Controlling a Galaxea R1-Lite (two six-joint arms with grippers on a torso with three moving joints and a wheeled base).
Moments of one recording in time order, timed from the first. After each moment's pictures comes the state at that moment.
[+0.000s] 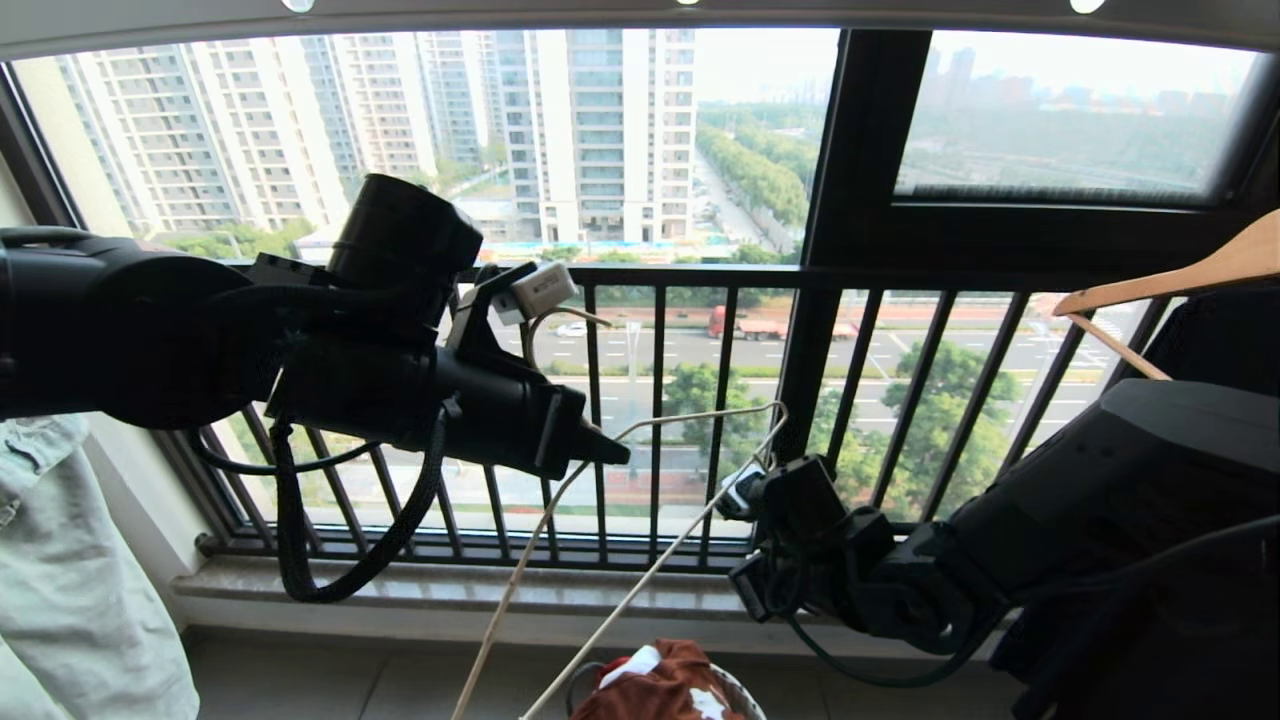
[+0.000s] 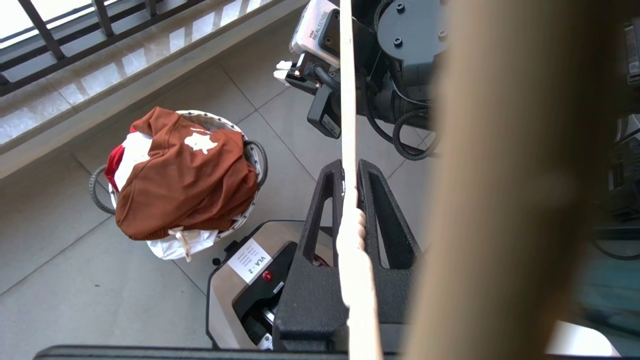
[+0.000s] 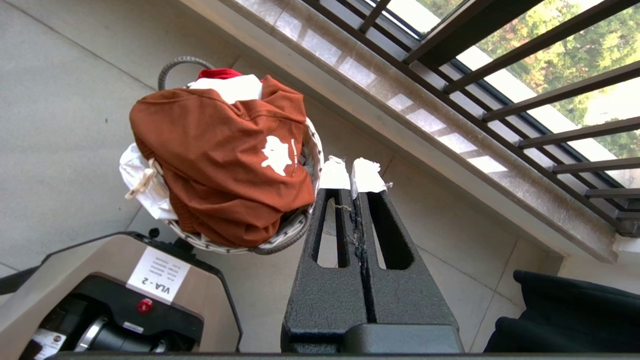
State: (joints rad) left arm -0.54 1.70 -1.36 0.28 -0.50 -0.14; right arm 0.58 2.17 -0.96 -0.44 -0.28 -0.08
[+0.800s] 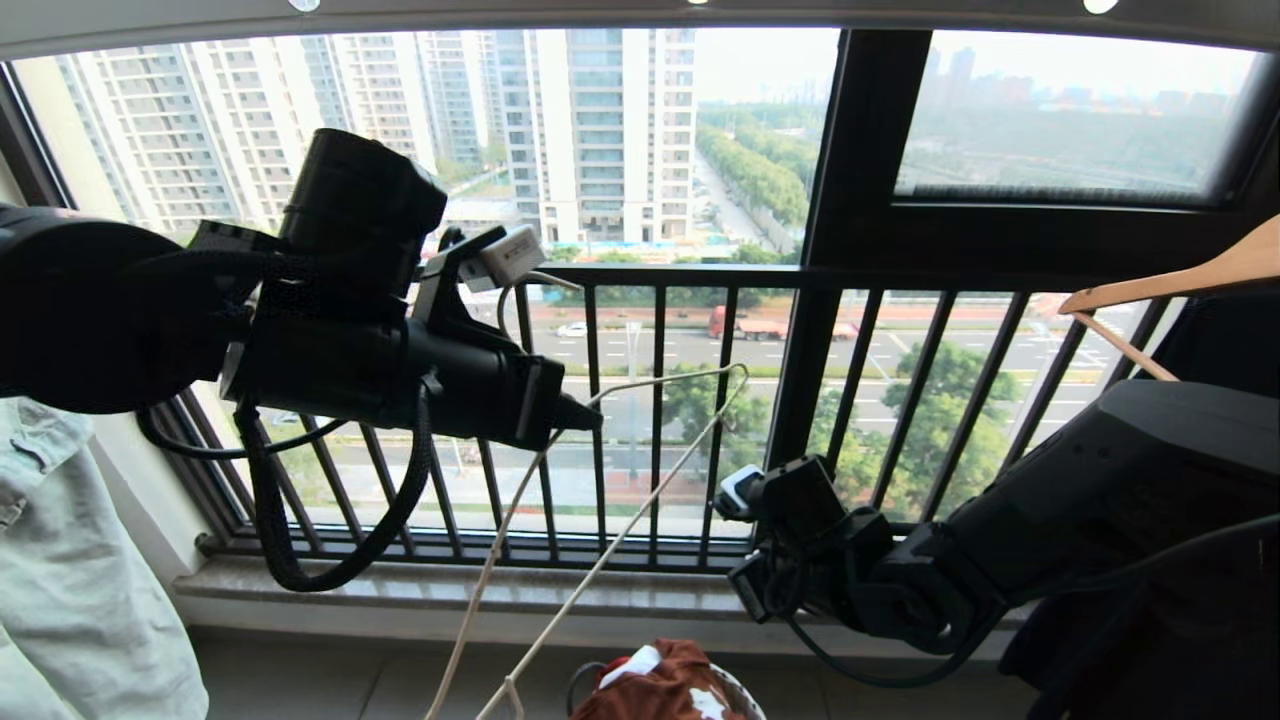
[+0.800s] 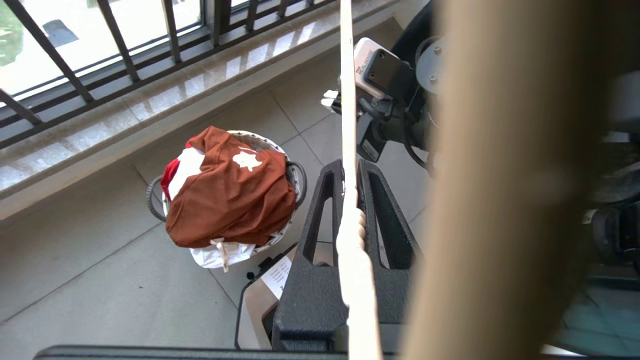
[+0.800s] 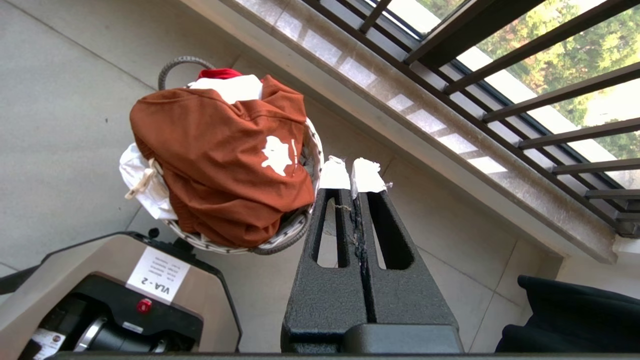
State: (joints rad) left arm -0.52 1.65 -1.38 0.28 -0.37 -0.13; right arm 0.58 2.17 -0.96 -0.44 -0.28 -0.08
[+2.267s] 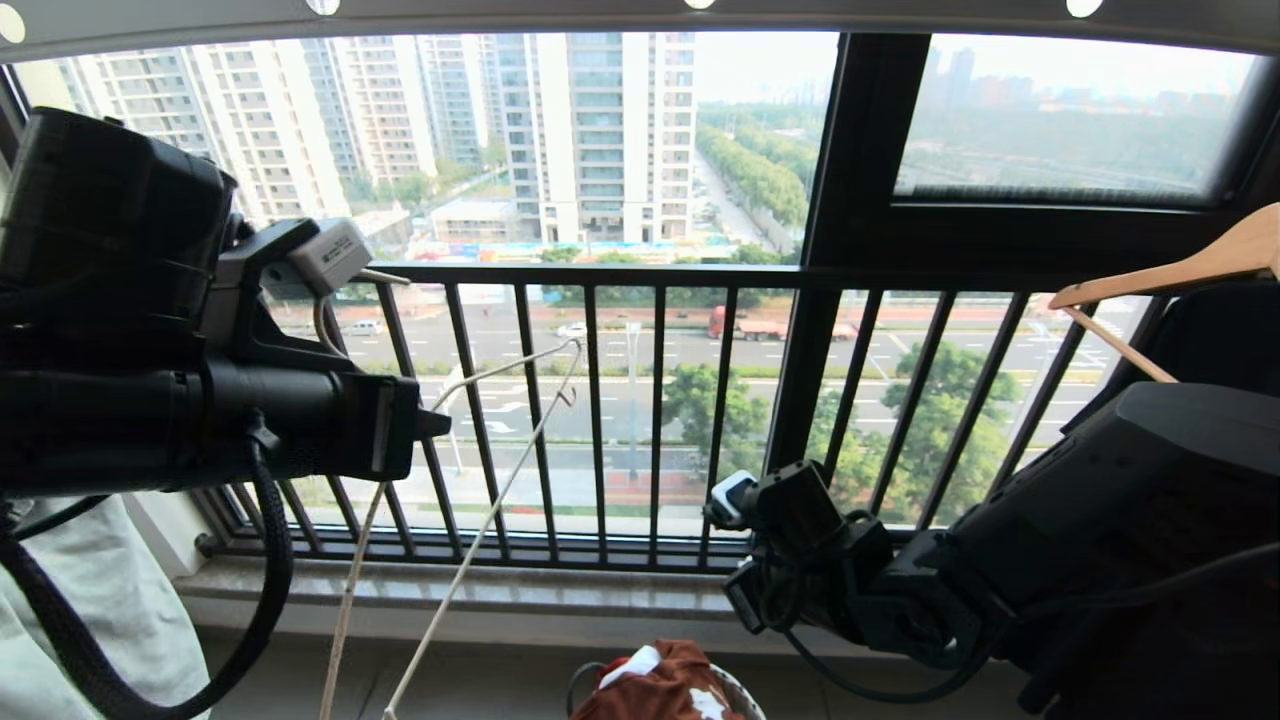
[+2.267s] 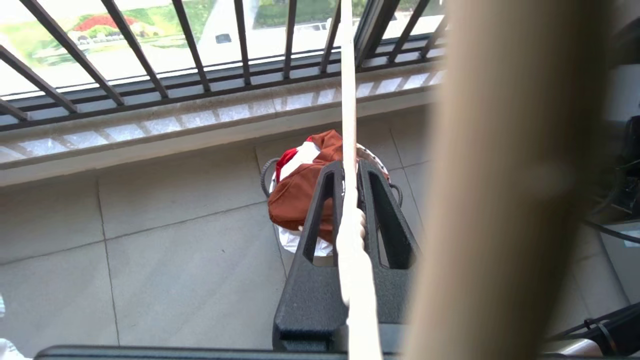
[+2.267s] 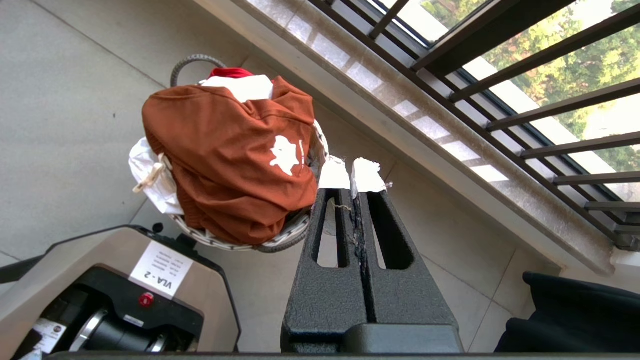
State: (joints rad) left arm -0.48 1.37 -1.15 0.28 0.02 -0.20; right arm 0.62 2.15 -0.94 -0.44 -0.28 -0.09
